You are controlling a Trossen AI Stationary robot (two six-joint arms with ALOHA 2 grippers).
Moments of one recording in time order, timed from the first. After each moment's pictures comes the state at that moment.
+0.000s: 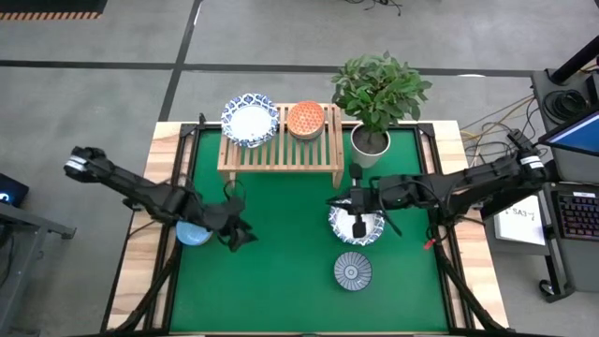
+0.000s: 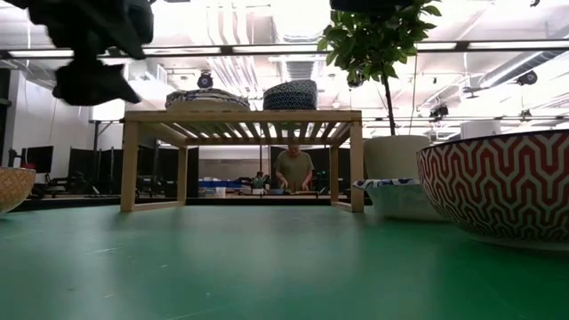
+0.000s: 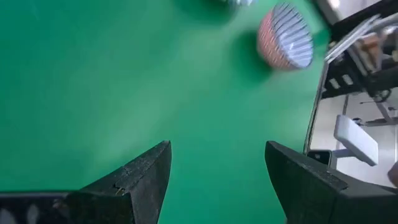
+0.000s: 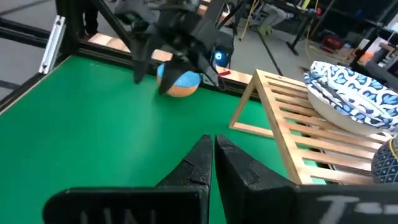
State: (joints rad) left arm -0.37 1.03 0.68 -0.39 -0.15 -1.06; right arm 0.17 1.19 0.87 0.05 0.18 -0.22
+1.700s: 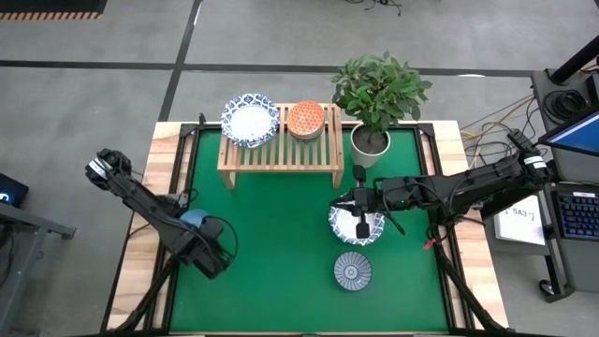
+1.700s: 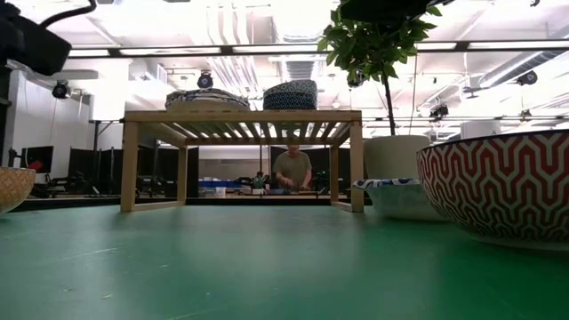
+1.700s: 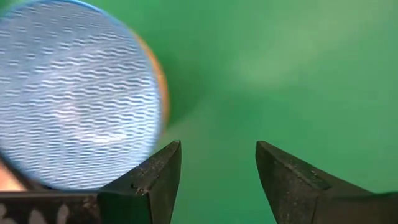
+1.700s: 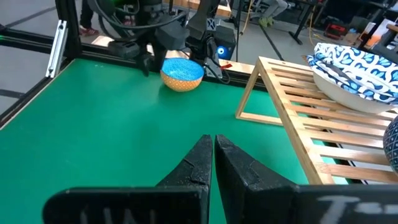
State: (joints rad) left arm -0.71 1.37 0.90 -1.16 -0.09 -1.70; right arm 0.17 1.16 0.82 0.07 0.18 -0.14
